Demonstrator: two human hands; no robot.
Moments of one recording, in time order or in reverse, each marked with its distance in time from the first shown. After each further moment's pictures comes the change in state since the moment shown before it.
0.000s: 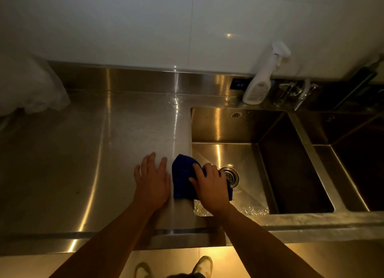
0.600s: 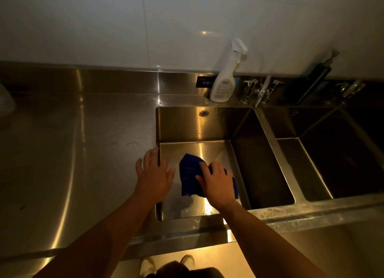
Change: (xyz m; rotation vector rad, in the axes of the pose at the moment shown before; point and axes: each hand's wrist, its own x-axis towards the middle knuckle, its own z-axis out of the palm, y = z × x) left_hand 0.027 0.108 0.013 0.002 -0.029 0.162; right_hand -0.021 0.119 -0.030 -0.066 -0.086 0.132
